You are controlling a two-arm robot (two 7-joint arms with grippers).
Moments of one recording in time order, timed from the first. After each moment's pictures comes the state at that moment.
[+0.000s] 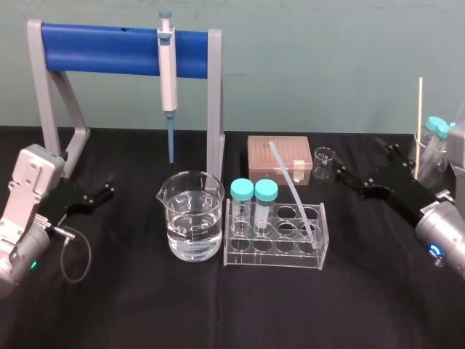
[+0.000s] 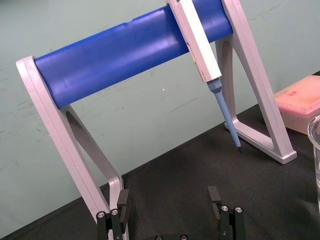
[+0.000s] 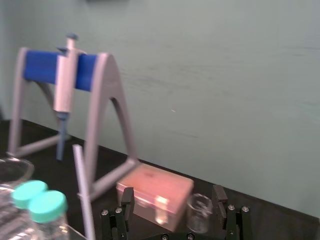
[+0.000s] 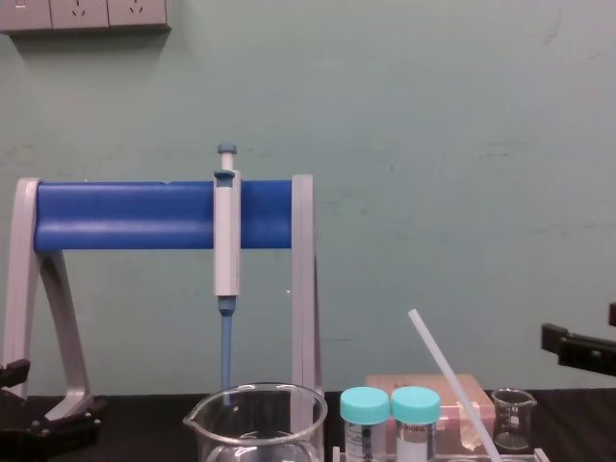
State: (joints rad) left arm -0.20 0.60 0.45 -1.41 -0.25 -0.12 0.03; right arm 0.17 0.56 -0.34 -1.50 0.49 -0.10 0.20
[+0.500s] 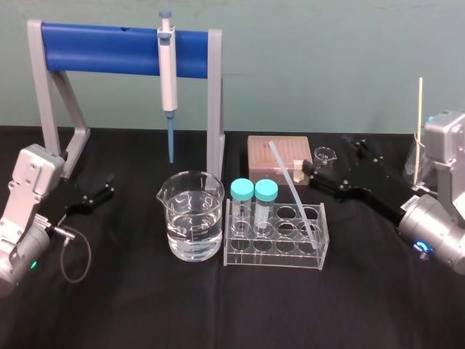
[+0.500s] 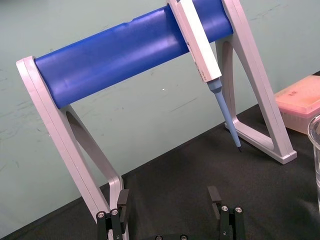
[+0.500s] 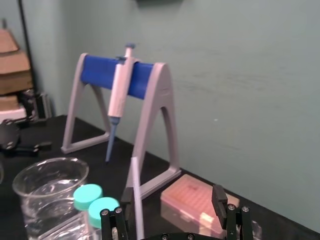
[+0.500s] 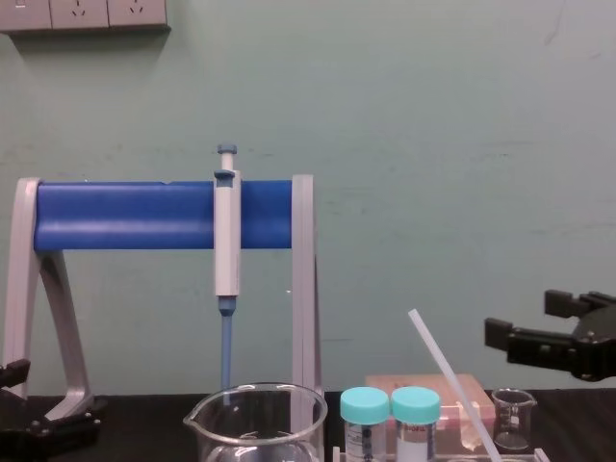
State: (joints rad) left arm -0.20 0.60 0.45 -1.41 -0.25 -0.12 0.03; right arm 0.21 0.56 -0.37 -1.52 0.48 -0.08 0.36
